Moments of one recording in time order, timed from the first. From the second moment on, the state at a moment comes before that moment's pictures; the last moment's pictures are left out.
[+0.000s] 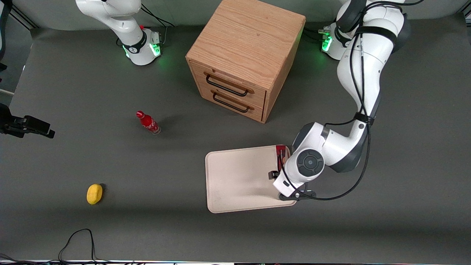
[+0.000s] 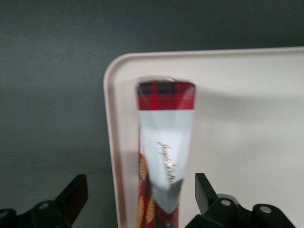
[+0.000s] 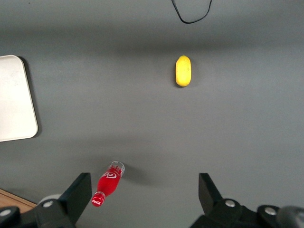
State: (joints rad) arm -0.25 0.92 -0.29 -1.09 0.20 1.95 -0.59
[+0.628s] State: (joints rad) arm -0.01 0.34 -0.29 -1.54 0.14 1.87 -0.47
